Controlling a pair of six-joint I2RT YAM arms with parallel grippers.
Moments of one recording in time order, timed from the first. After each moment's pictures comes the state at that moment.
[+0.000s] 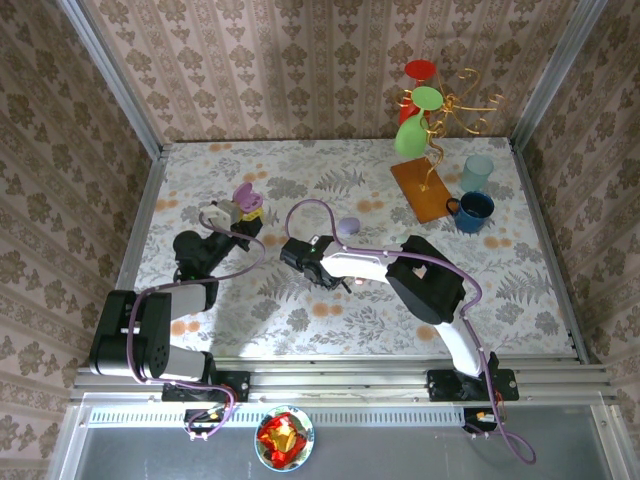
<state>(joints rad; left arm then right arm) -0.14 1.39 0.36 1.16 0.58 -0.05 0.92 2.15 1.52 -0.87 0.60 0.23</state>
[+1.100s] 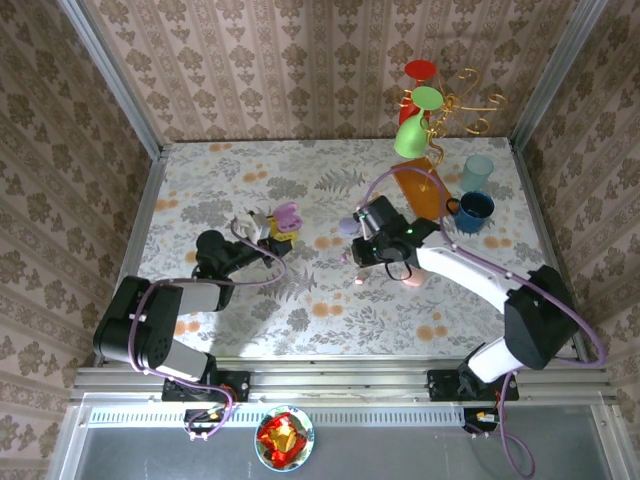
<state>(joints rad) -0.33 1.47 0.38 1.16 0.82 -0.03 0.62 1.48 1.08 -0.58 -0.05 0.38</state>
